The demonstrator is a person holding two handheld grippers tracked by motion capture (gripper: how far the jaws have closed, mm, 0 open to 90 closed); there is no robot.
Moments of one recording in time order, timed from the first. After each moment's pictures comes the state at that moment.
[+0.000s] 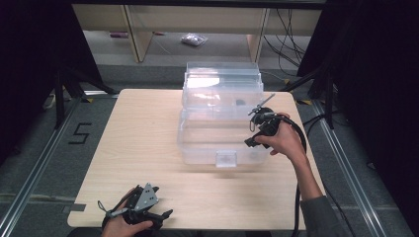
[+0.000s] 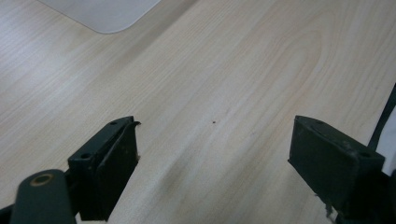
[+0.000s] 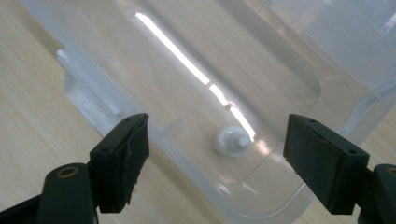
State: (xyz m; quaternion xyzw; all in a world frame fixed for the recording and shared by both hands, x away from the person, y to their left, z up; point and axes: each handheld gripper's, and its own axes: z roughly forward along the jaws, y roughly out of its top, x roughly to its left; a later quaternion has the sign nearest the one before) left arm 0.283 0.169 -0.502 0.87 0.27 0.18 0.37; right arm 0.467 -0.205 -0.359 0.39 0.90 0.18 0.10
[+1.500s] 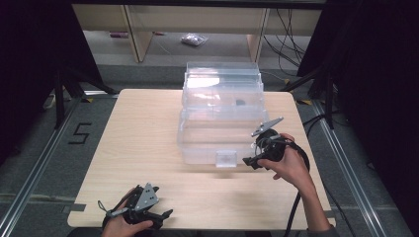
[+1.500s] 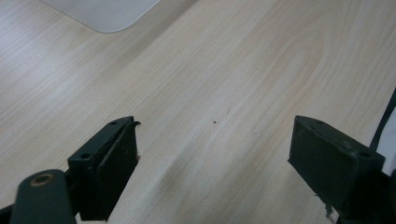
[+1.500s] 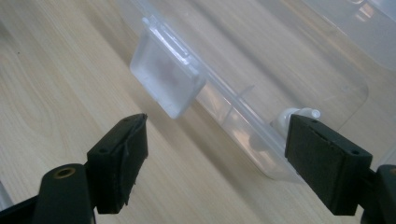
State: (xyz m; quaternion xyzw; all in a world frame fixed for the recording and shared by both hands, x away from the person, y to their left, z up) left arm 0.284 0.169 -0.503 0.87 0.27 0.17 0.37; right arm 0.407 -0.211 -0.379 0.34 0.90 0.26 0.11
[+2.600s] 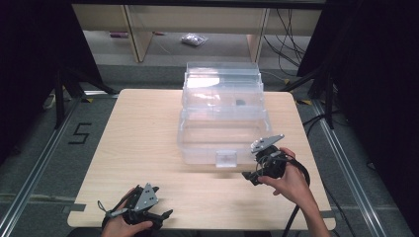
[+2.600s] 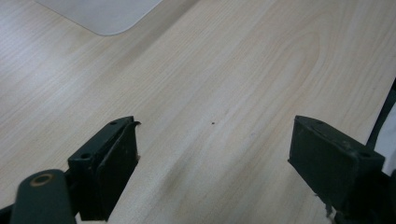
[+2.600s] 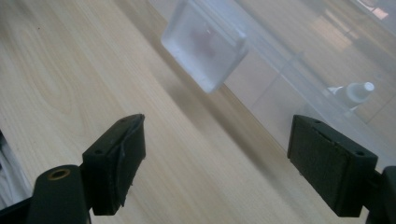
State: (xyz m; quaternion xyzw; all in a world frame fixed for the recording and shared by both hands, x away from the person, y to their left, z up) left arm 0.283 0.170 -0.500 0.88 0.26 0.18 0.36; right arm 0.371 -0.209 -0.399 0.33 0.90 0.26 0.11
